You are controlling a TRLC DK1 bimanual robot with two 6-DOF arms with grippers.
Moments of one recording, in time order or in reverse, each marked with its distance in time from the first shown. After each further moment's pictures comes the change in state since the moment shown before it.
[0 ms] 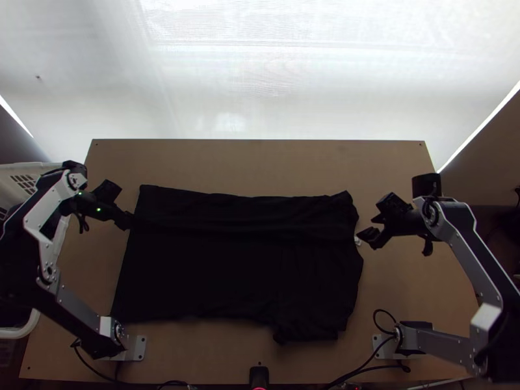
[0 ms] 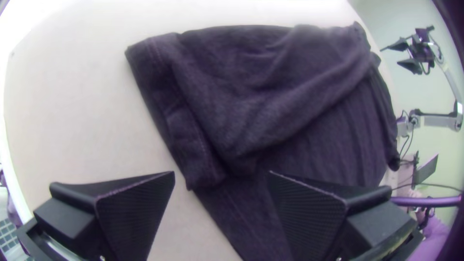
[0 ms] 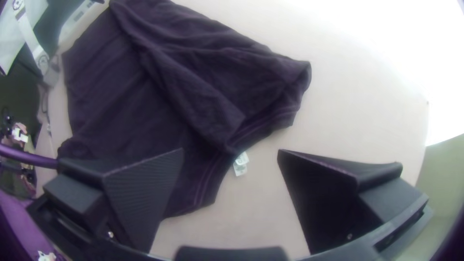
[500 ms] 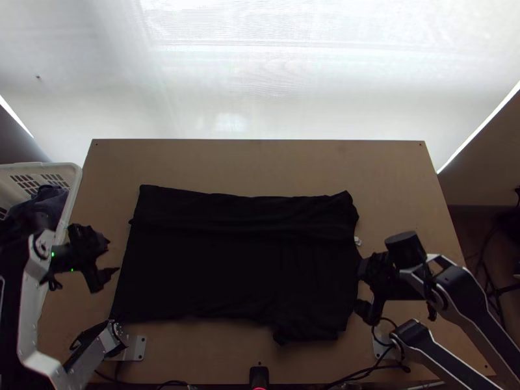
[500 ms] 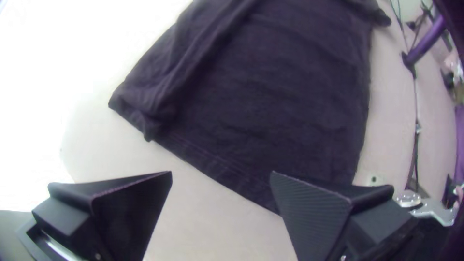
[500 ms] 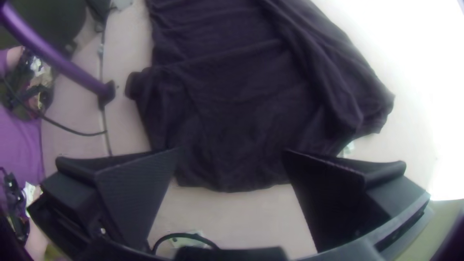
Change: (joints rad) left arm 0.157 -0.758 -0.456 -0.068 -0.050 0.713; right arm 0.526 -0.545 -0.197 -0.285 0.087 0.137
